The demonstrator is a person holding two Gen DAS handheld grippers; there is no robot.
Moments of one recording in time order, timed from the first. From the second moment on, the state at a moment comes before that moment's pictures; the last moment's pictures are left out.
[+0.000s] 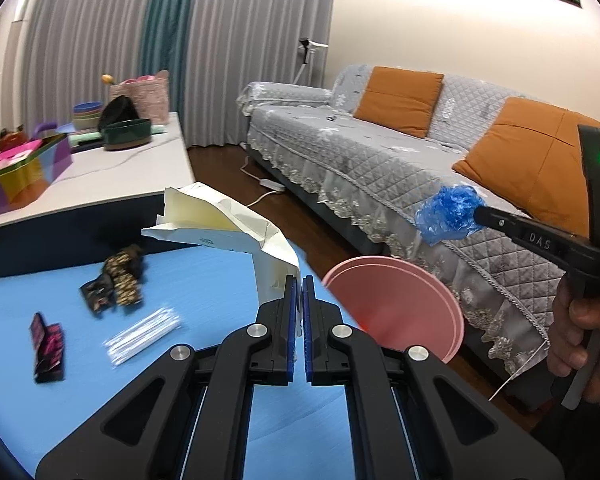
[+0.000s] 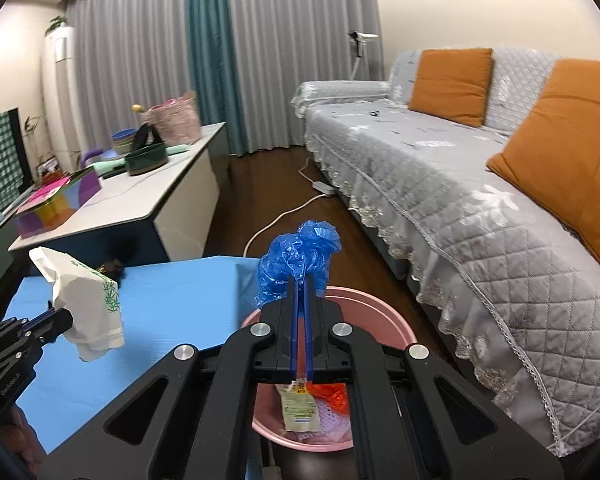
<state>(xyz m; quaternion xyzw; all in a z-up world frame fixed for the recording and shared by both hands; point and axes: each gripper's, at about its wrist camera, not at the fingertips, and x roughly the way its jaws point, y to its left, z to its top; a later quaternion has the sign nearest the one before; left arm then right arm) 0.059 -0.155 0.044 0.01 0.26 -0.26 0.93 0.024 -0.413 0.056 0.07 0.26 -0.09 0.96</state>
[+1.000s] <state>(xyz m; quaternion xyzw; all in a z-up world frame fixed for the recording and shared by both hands) 0.110 -0.290 0.013 0.04 0.29 -0.38 0.88 0.046 -0.470 0.024 0.10 0.29 -0.14 0.94</state>
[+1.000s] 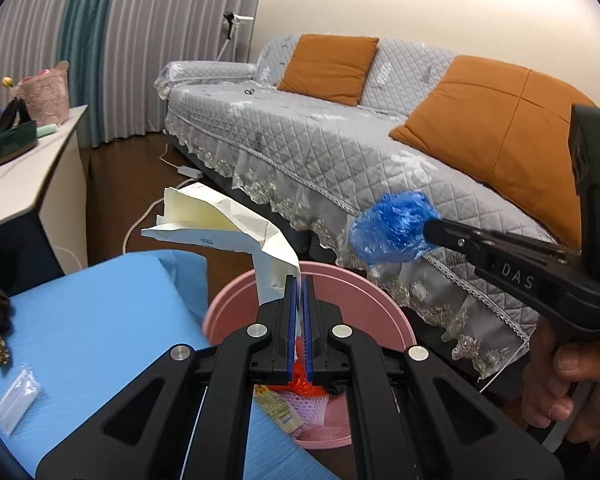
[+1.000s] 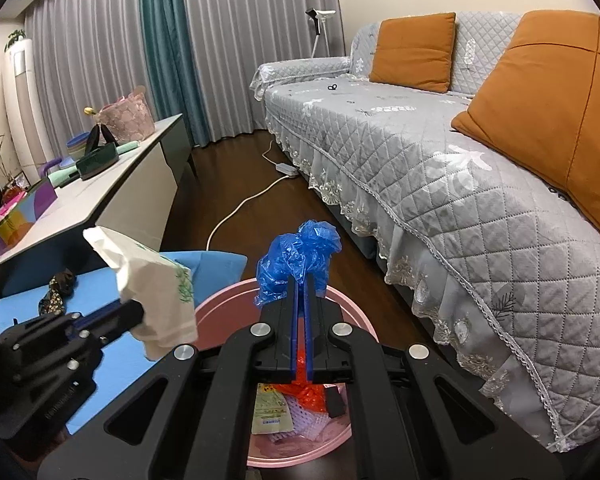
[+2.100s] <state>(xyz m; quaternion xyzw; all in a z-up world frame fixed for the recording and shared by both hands) 0.068 -0.066 0.040 -0.01 0.28 -0.20 0.94 0.072 -0.330 0.044 0.08 0.28 -0.03 0.96</state>
